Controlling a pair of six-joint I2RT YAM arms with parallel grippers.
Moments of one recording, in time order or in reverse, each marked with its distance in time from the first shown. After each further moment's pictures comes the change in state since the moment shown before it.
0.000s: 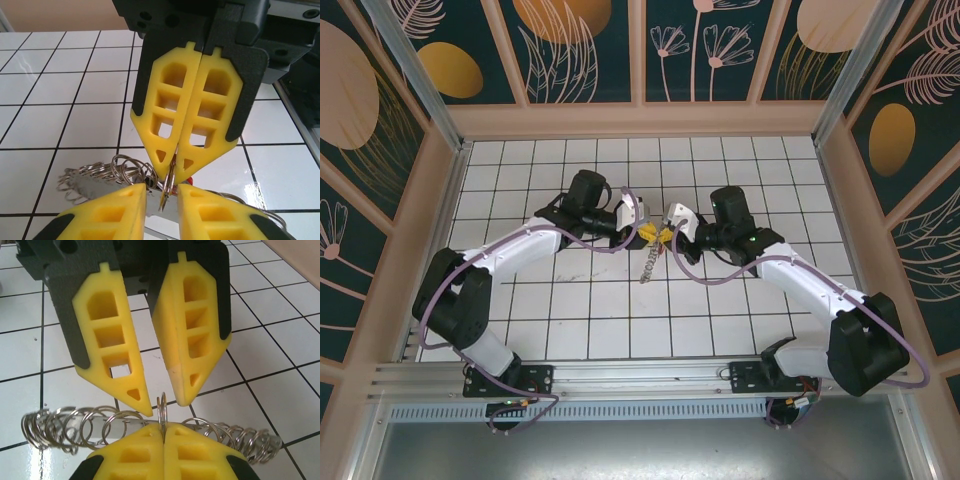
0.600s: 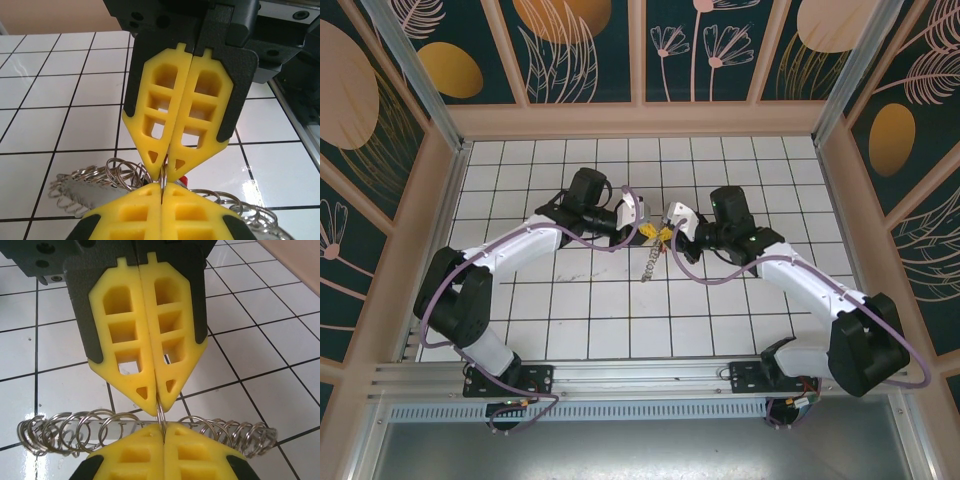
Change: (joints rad) left arm 0.002 0.008 0.014 -0.014 0.026 0.022; right arm 0.002 -0.005 0.000 0.008 0.021 0.001
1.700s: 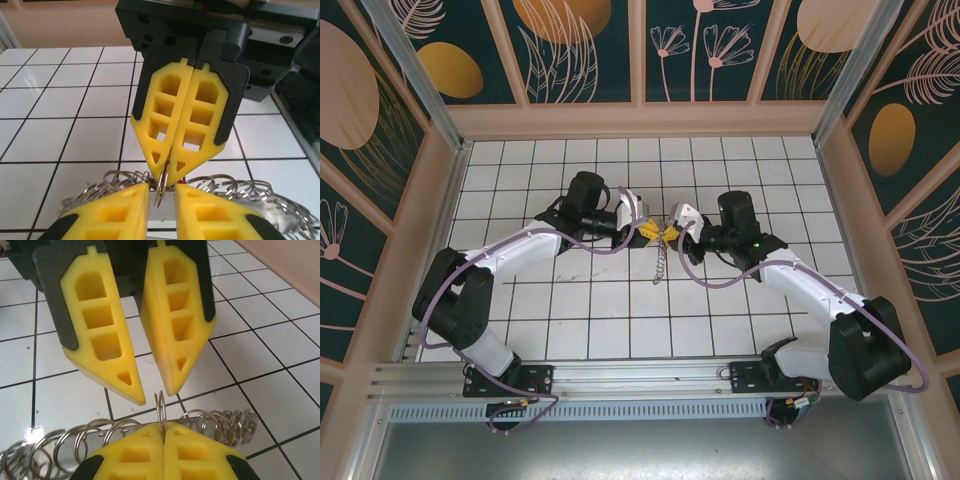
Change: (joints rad) left arm -0.002 -0.011 -0.053 0.135 -0.003 -0.083; right arm -0.038 -0.018 -0.075 0.110 -0.048 0.037
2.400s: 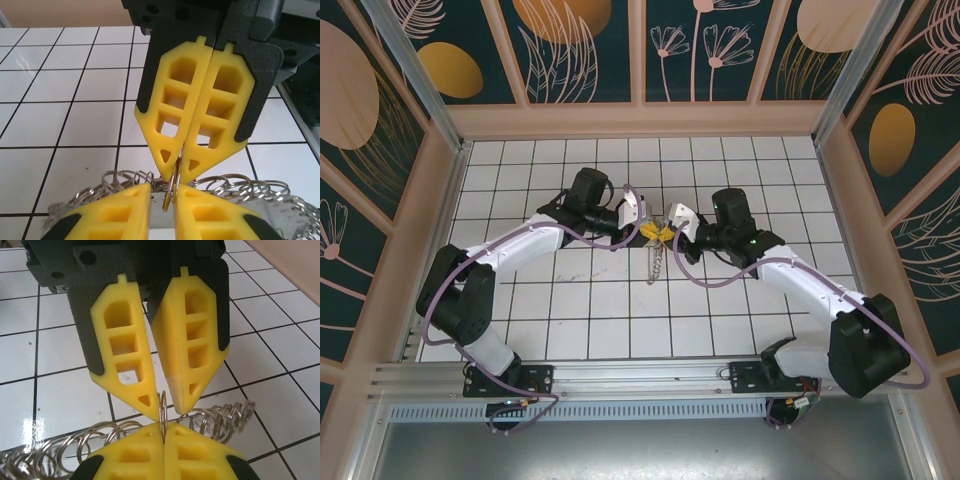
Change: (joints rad) left arm 0.000 0.029 0.072 -0.151 -0.023 0.072; right arm 0.032 0.015 0.048 -0.057 0.030 -0.030
